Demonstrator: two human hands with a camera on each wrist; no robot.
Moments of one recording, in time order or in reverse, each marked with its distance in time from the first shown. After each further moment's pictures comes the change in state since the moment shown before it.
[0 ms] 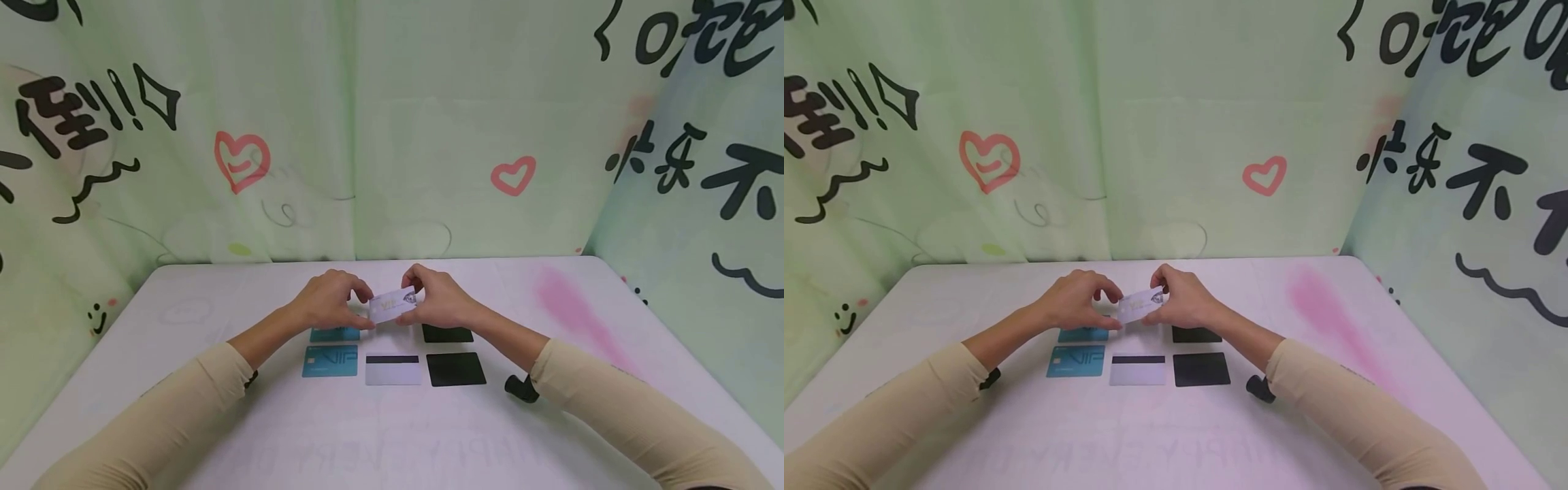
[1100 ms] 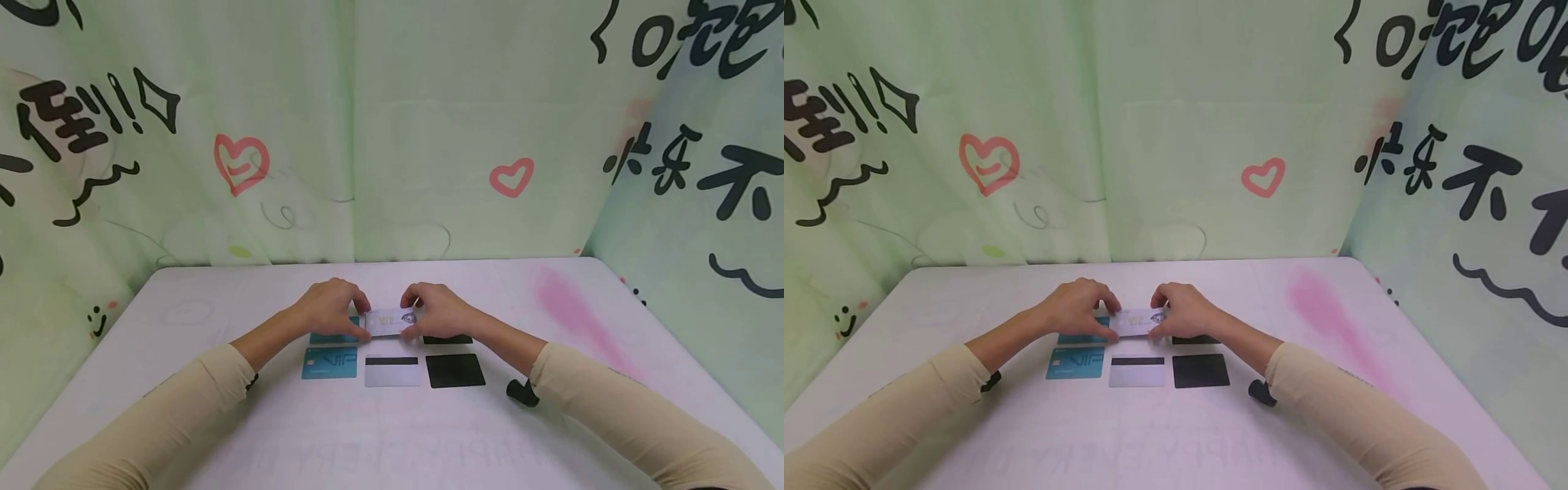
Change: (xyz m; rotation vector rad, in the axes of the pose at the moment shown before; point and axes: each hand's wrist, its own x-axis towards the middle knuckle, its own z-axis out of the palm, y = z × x) left_hand -0.002 0.003 0.004 0.087 -0.110 -0.020; right_hand -0.002 0.012 0.007 -0.121 -0.108 0.021
